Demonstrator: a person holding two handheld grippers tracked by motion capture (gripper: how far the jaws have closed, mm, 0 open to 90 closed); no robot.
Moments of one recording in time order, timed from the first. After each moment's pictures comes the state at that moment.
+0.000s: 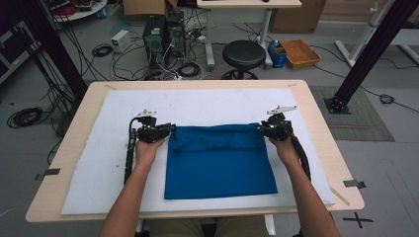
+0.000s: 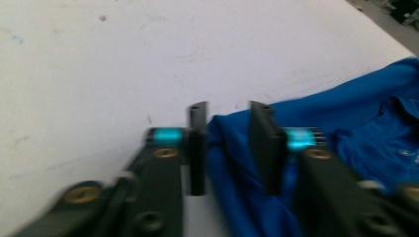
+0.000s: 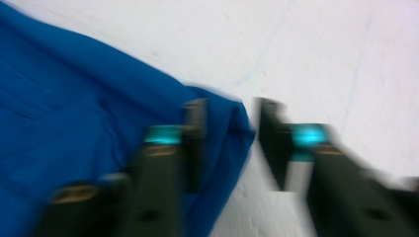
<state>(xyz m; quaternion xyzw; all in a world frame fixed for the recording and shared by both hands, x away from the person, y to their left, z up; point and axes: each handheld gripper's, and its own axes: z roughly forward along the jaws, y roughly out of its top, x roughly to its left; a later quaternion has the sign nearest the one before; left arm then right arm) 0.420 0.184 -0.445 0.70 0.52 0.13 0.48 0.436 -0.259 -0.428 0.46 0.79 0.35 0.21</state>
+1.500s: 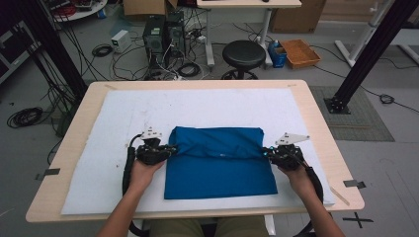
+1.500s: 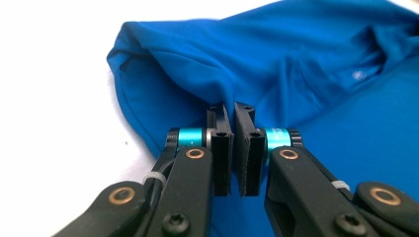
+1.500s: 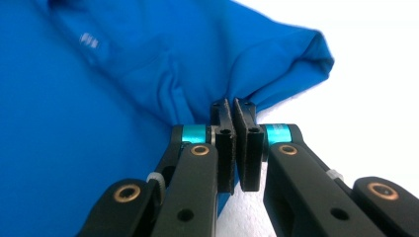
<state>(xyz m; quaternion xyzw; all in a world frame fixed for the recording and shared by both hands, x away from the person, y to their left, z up) 0.351 0.175 -0.438 0.76 0.44 0.10 0.47 0.344 -0.275 -0.434 0.37 0.82 0.39 0.18</state>
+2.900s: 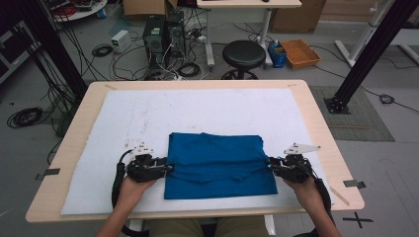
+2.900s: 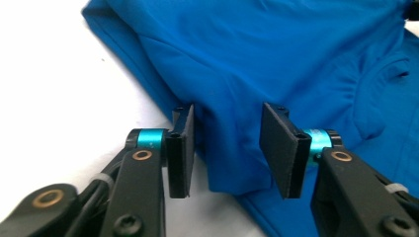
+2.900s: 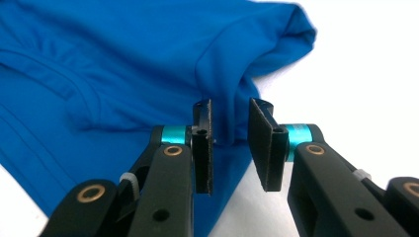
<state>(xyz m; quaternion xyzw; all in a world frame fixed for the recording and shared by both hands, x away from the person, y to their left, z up) 0.308 0.188 -0.449 0.77 0.43 0.09 0.47 0.307 -0.287 -0.431 0.42 0.81 0.40 0.14</state>
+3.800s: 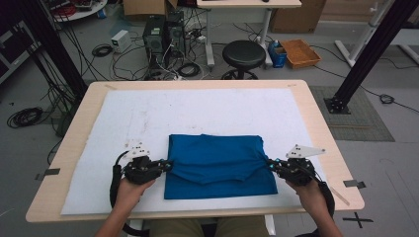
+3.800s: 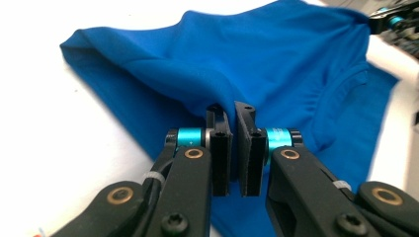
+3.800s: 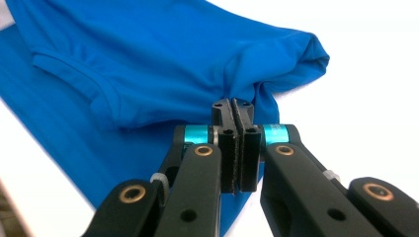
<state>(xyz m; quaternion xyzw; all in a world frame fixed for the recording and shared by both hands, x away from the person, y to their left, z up) 0.295 0.188 -0.435 0.76 0.39 0.06 0.52 0.291 -0.286 -0.416 0.38 0.81 0.42 0.15</state>
